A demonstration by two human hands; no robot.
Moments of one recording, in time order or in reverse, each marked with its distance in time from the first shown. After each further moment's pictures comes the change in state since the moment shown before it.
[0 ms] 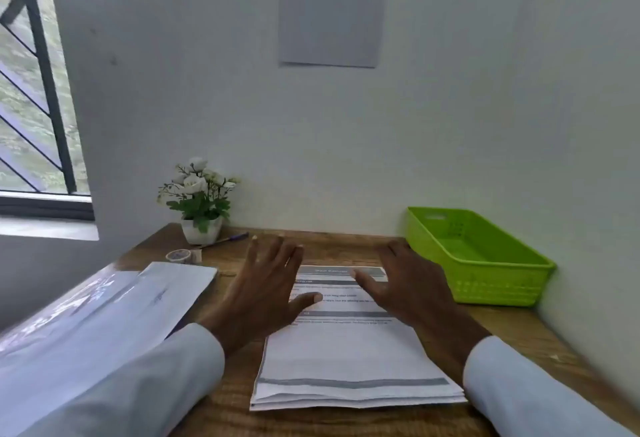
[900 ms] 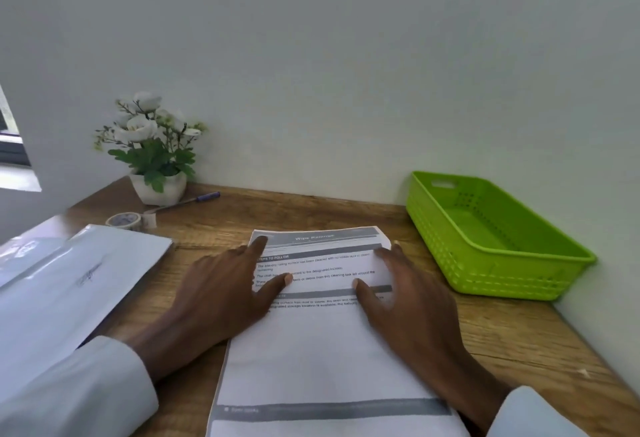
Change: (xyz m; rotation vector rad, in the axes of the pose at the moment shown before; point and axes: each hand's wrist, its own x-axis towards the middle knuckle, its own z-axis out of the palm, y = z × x) left_hand 0.007 0.001 0.037 -0.304 -0.027 -0.282; right_hand -0.025 -0.002 0.023 0.257 -0.145 0.292
